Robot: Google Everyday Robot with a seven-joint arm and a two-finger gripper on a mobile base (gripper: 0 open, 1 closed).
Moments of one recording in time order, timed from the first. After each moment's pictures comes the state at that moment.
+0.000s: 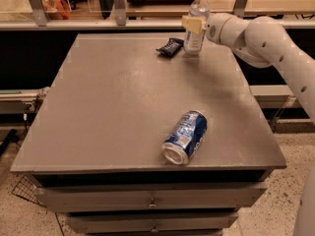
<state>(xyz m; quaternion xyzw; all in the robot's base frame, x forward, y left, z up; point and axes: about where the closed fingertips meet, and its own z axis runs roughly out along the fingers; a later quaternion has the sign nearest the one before) 0.839 -0.140 0.933 -0.19 0.71 0.22 0.64</state>
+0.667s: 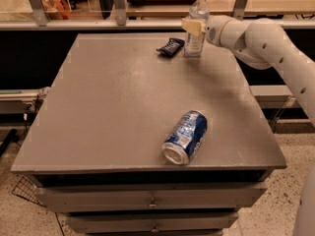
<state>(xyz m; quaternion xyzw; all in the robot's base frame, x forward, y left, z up) 0.837 -0.135 0.923 -0.20 0.71 0.23 0.64</state>
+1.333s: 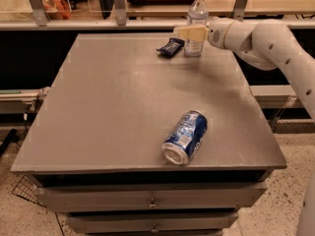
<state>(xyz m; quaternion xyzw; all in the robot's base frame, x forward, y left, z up) 0.823 -0.133 0.920 -0.22 0.71 0.26 0.62</state>
